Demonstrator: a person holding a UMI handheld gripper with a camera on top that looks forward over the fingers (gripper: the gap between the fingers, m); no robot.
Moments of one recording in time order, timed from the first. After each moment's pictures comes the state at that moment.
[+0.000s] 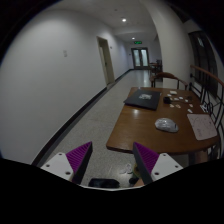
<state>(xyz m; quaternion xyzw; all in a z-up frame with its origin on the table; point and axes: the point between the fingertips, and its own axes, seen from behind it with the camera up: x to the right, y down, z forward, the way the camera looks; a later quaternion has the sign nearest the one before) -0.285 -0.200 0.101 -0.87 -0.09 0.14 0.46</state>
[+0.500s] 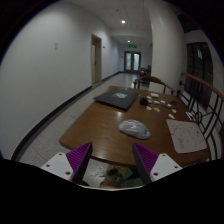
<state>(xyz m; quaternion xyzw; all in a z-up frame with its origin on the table) -0.152 -0.124 0.044 -0.87 -0.10 0.04 0.48</state>
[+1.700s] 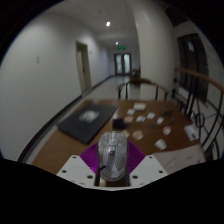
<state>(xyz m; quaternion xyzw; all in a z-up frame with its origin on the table) -0.029 0.096 0.065 -0.86 -0.04 0.06 0.50</state>
